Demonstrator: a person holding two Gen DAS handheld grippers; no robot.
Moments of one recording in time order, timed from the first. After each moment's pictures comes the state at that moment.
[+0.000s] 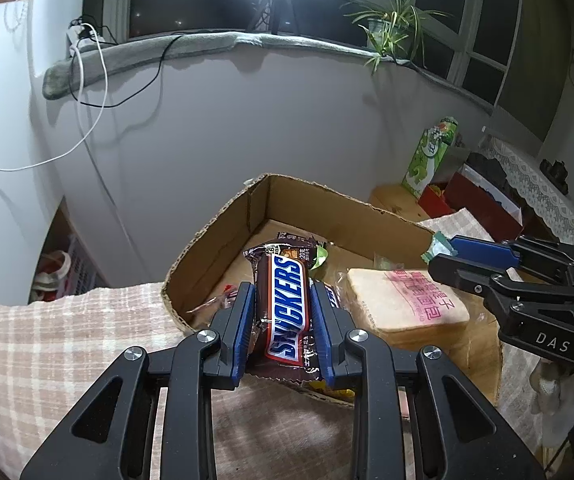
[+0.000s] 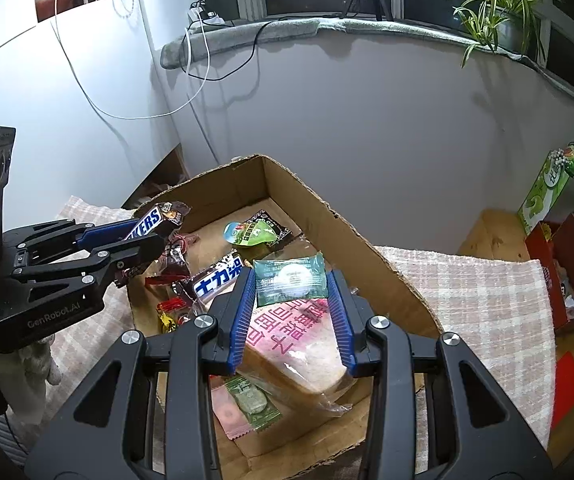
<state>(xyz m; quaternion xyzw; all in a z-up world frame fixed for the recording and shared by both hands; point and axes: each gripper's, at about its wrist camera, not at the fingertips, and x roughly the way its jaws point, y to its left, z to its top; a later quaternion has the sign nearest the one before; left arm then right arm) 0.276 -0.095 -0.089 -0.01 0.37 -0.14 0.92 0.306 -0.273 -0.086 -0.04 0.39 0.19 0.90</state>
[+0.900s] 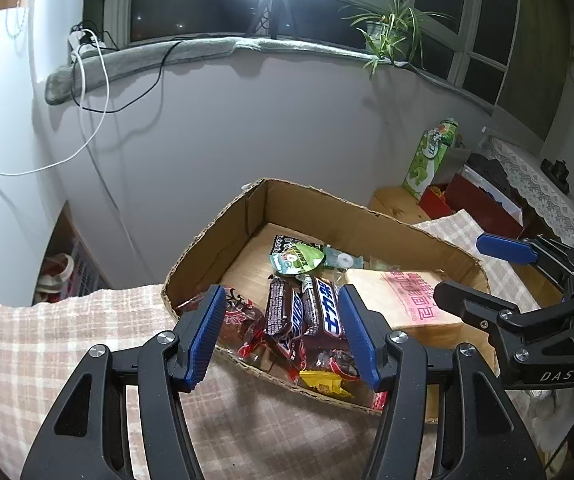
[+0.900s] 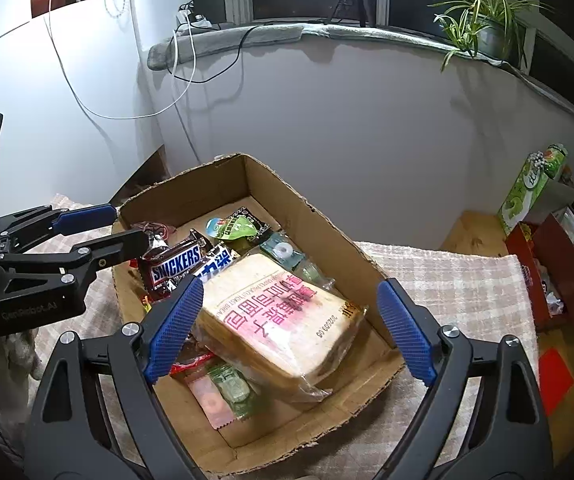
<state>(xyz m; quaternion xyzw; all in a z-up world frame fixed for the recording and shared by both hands) 0.272 -0.098 -0.083 -0.01 0.37 -0.13 0.92 0.291 -0.280 -0.085 -0.05 0.38 0.16 0.91</state>
